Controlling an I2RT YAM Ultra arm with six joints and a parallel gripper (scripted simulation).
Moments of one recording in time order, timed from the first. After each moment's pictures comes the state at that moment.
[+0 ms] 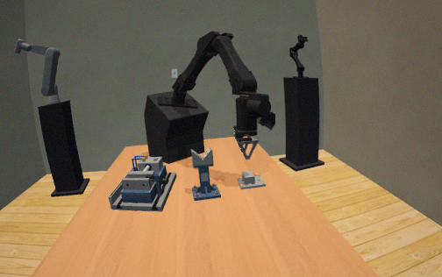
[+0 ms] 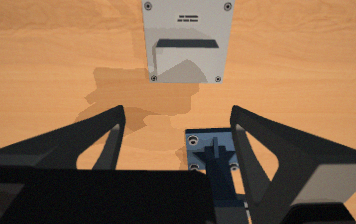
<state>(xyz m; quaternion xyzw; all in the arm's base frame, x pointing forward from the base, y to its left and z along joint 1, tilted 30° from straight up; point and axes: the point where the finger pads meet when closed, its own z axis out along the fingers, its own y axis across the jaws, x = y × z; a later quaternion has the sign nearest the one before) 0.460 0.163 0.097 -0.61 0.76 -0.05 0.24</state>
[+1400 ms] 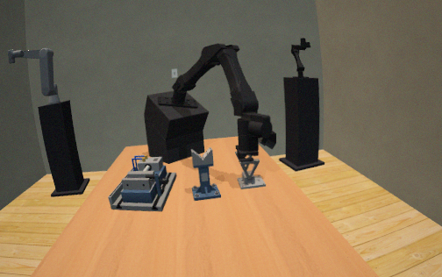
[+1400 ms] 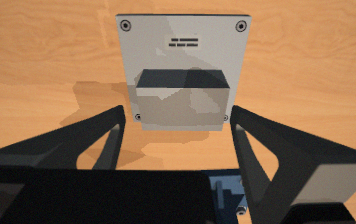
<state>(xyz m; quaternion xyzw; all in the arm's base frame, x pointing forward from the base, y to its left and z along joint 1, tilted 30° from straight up) 0.495 0.181 0.037 -0.60 0.76 -0.06 0.25</state>
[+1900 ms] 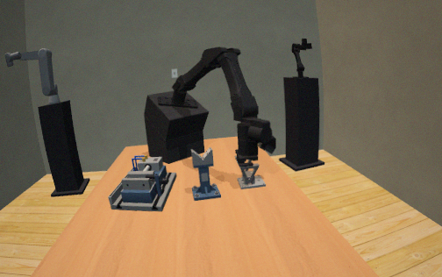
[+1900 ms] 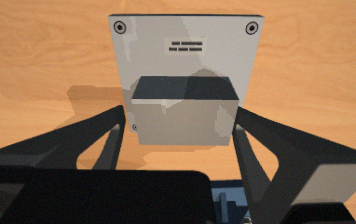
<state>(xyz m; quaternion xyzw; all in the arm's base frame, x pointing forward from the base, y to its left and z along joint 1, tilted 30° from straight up) 0.502 0.183 0.022 -0.60 0.76 -0.06 0.24</state>
